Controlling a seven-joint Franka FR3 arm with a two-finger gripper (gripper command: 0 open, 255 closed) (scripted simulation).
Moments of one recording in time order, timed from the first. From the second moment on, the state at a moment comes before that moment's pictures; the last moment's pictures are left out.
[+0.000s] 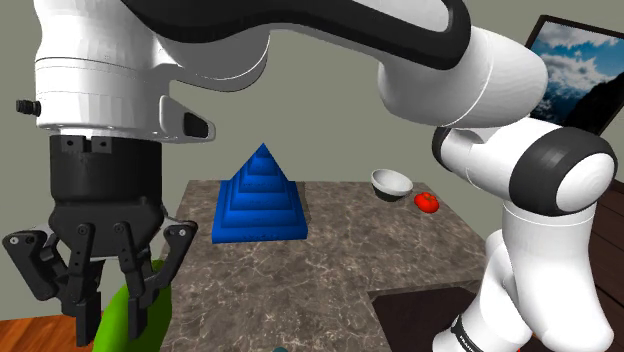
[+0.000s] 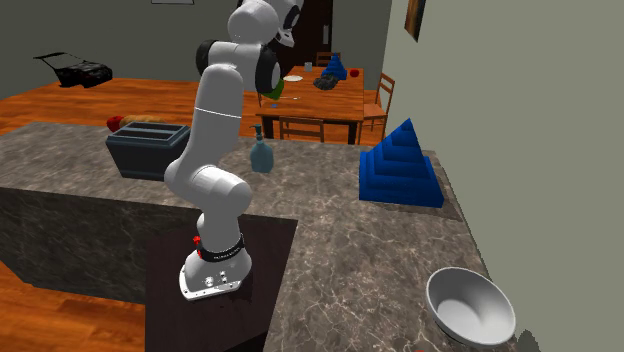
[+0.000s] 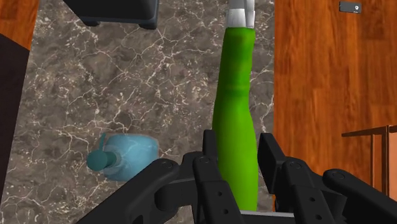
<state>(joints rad) 0.61 0.46 0.36 -1.09 0.37 1.50 1.56</state>
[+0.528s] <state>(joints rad) 0.60 0.43 0.36 -1.24 0.38 1.61 1.50</state>
